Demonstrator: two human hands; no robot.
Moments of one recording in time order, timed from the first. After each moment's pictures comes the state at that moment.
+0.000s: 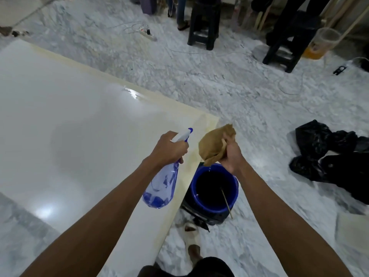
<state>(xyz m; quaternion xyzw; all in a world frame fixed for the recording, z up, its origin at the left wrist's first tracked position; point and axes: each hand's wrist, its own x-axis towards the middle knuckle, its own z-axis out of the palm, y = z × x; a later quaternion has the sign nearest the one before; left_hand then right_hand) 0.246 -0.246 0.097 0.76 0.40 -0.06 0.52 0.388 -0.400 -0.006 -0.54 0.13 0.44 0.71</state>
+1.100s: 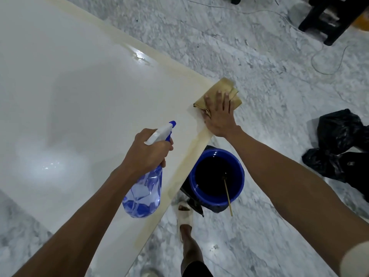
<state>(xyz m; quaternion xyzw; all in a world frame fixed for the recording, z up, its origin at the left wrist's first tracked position) 0.220 -0.230 0.014 0.69 0.48 -0.03 0.54 0.469 -0.309 -0.165 -0.89 -0.43 0.16 0.03</state>
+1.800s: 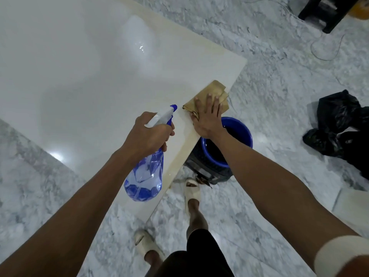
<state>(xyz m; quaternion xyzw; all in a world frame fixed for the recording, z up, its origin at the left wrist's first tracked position) 0.087 -0.274 0.033 0.70 0.46 -0.01 0.55 0.285 -0.352 -0.163 -0.89 -0.40 0.19 0.07</state>
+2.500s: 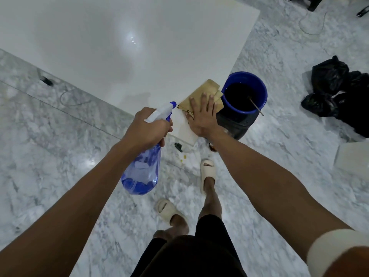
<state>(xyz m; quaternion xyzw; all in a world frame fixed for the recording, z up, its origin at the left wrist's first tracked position) -0.180 -0.312 0.024 0.72 0.43 -0.03 0.55 -0.001 -0.409 -0.171 -0.91 -0.38 0.13 0.08</state>
